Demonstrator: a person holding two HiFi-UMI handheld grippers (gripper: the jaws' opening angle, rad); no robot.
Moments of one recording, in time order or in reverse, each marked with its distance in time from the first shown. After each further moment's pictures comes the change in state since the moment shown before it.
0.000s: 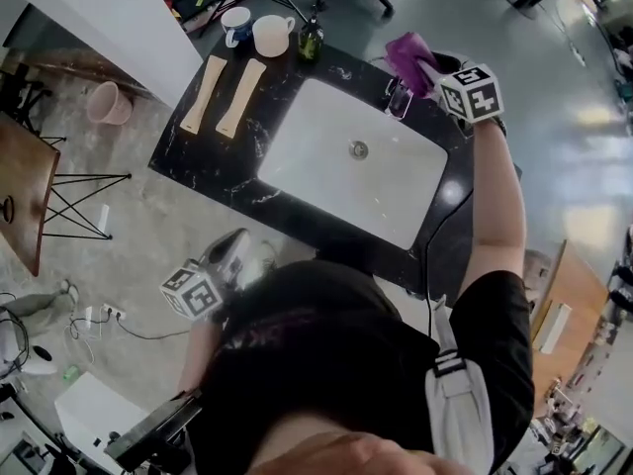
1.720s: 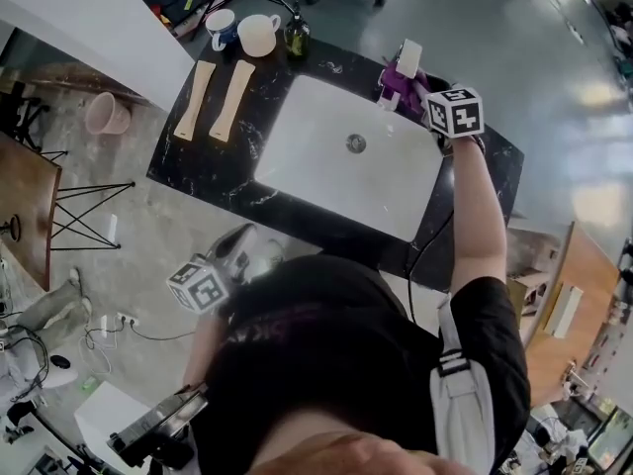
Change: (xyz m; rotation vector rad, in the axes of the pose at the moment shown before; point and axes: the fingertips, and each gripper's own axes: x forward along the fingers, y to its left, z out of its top) left arm 0.026 -0.002 -0.001 0.020 0.061 -0.041; right arm 0.007 0.017 -0.086 0.302 0.007 -0.081
